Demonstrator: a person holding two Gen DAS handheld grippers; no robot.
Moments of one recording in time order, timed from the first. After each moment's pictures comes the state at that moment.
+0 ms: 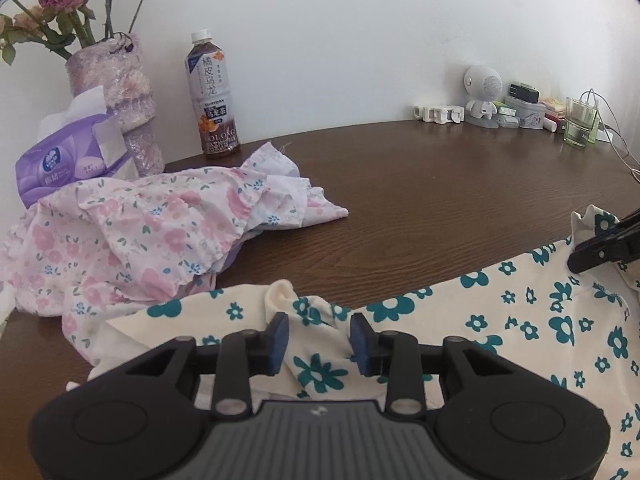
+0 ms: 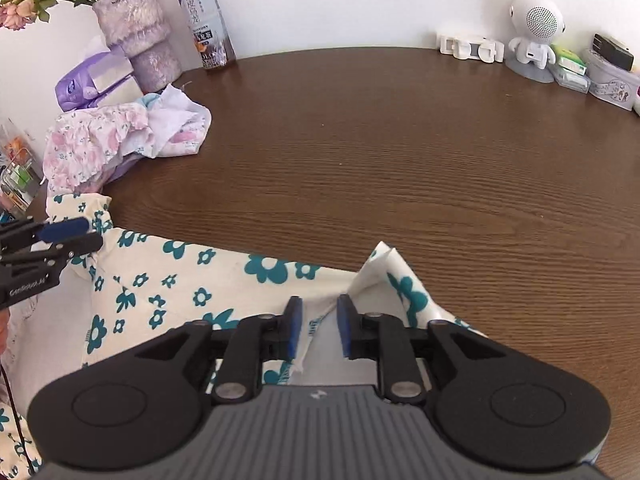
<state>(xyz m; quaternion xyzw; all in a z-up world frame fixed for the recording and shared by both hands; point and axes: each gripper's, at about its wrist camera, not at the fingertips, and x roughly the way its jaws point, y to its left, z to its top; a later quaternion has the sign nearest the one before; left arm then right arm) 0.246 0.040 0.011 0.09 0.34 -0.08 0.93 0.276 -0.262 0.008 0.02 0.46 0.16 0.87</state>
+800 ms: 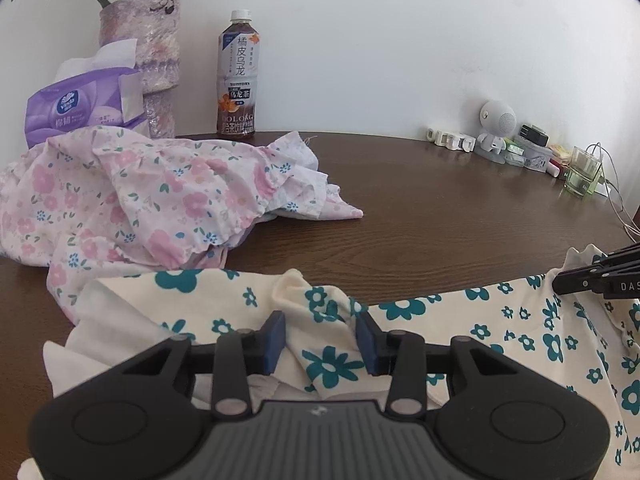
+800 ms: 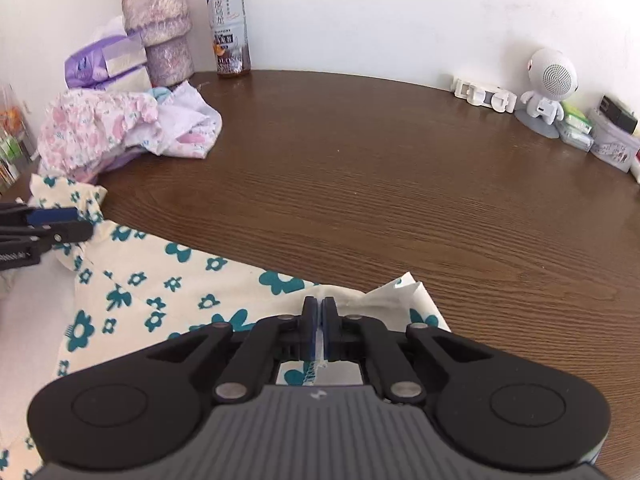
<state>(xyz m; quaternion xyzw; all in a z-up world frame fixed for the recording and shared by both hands) 0.249 0.073 0.000 -0.01 0.34 -0.09 0.93 0.276 -0.243 0.009 -0.04 0.42 0.16 0.89</state>
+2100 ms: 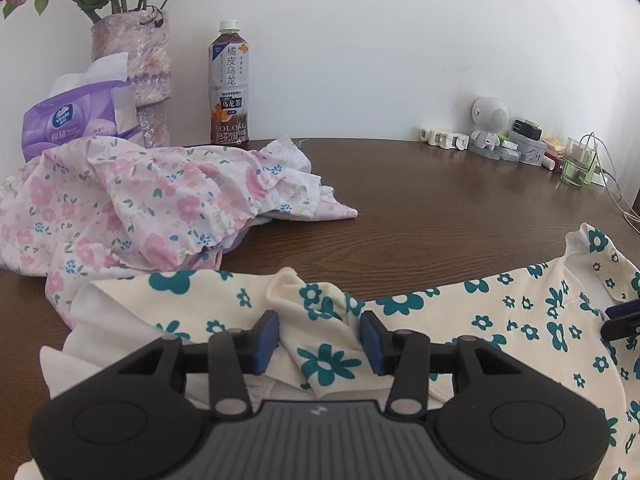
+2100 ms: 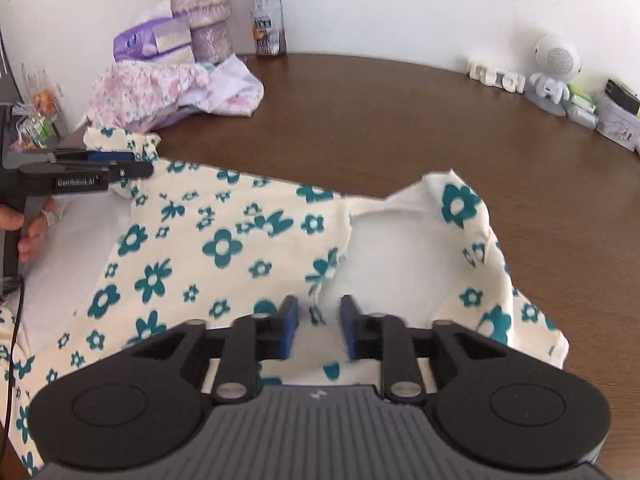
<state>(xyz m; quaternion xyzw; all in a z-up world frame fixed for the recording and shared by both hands) 0.242 0.067 -0.006 0.01 0.33 -0.10 0.94 0.213 -0.260 0.007 -0.04 0.43 0.21 0.88</state>
